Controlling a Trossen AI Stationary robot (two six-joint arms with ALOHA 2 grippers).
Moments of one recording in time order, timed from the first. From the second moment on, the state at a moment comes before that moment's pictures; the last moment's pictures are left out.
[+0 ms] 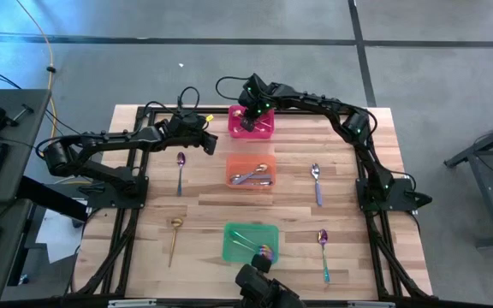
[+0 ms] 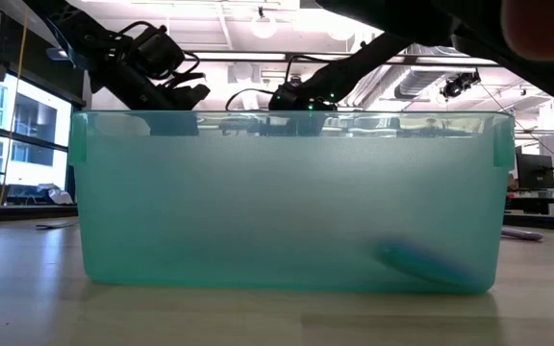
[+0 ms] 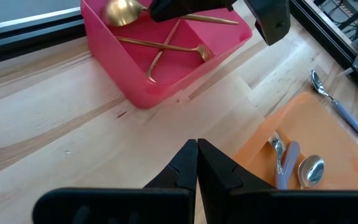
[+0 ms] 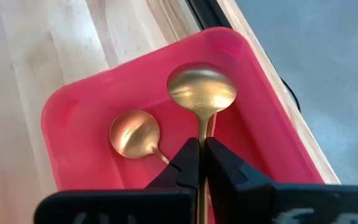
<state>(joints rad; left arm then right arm) 0.56 1.30 0.61 0.05 0.08 -0.44 -0.60 2.29 1.91 -0.57 -0.17 -0.15</state>
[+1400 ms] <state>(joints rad) 0.38 1.04 0.62 -0.39 -0.15 -0.59 -0.56 2.18 1.95 -0.33 -0.33 -0.06</state>
